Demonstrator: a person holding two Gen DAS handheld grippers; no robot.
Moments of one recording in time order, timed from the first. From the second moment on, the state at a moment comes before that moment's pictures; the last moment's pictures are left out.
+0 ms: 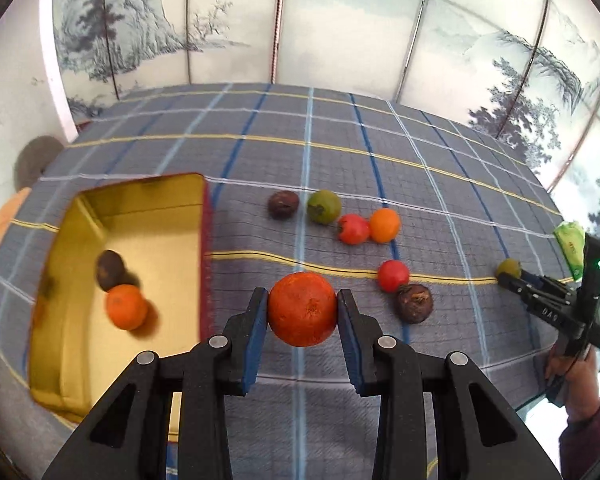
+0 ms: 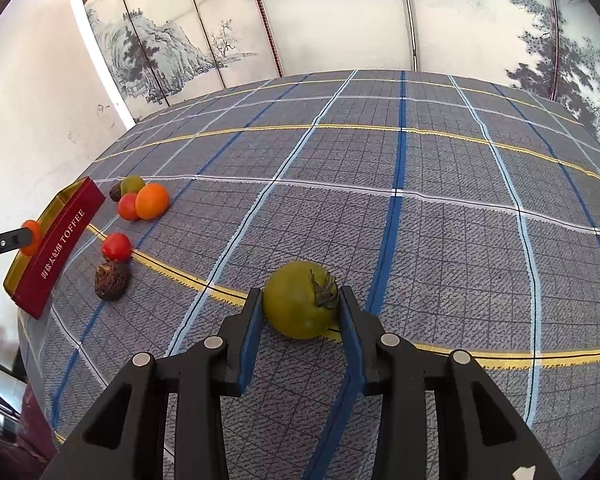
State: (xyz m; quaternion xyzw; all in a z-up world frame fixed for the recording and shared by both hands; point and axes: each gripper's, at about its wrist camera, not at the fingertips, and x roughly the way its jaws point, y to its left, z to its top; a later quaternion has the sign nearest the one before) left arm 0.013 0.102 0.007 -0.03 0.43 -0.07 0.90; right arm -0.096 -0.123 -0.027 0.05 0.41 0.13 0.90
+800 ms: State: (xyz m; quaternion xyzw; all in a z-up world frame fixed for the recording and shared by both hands) left arm -0.010 0.164 -0.012 0.00 0.42 0.03 0.91; right arm -0.096 -0.121 -0.027 0.04 0.41 0.13 0.90
